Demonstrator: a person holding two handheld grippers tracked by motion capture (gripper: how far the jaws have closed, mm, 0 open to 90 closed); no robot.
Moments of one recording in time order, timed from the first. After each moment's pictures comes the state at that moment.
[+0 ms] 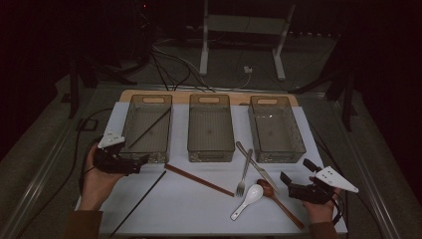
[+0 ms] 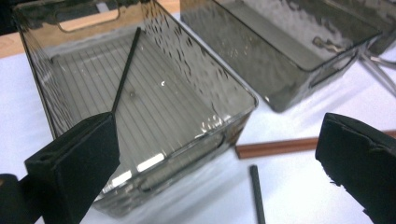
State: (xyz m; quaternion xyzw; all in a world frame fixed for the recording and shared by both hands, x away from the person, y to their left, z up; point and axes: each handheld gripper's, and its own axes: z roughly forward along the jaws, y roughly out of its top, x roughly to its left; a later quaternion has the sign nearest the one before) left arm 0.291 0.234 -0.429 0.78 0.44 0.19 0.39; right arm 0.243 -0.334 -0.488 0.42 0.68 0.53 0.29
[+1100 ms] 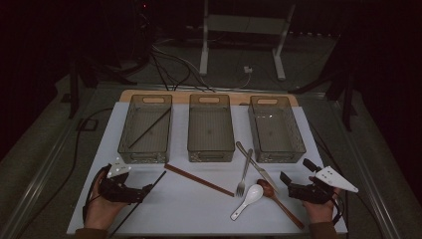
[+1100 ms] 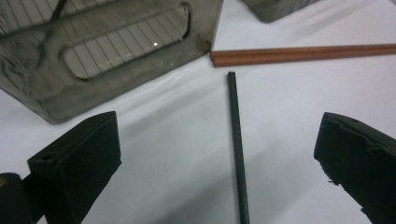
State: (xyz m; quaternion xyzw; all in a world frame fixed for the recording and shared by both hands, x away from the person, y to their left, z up) left arm 0.248 0.227 -0.489 0.81 0.46 0.15 0.35; right arm 0.243 -0.334 -0.488 0.42 0.68 0.53 0.29
